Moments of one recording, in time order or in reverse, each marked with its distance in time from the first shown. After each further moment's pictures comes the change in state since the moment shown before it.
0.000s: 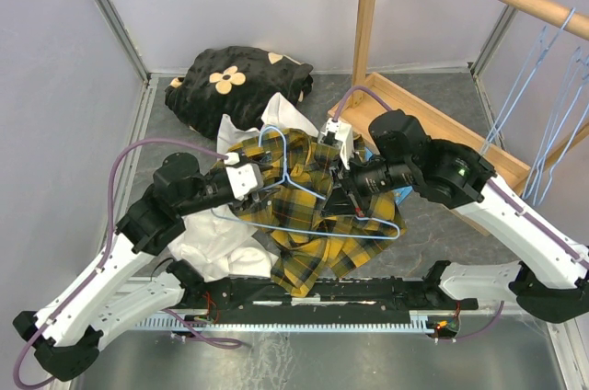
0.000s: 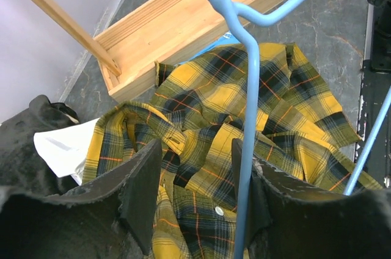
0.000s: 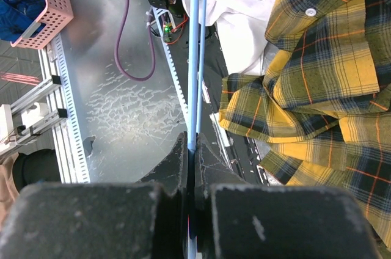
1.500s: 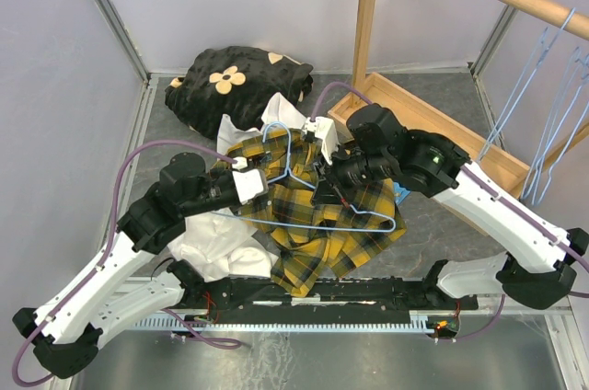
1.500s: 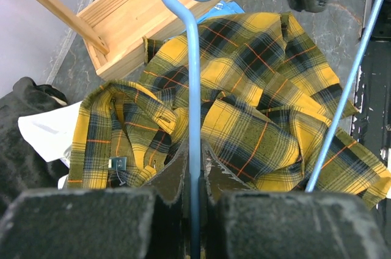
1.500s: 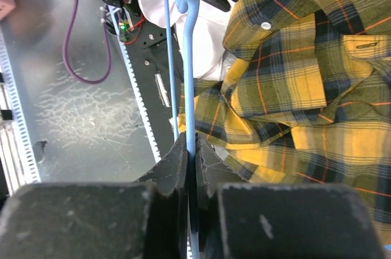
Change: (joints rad) left arm -0.024 0.007 0.016 -0.114 -0.019 0.062; right arm 0.001 0.120 0.068 -0.014 0.113 -0.133
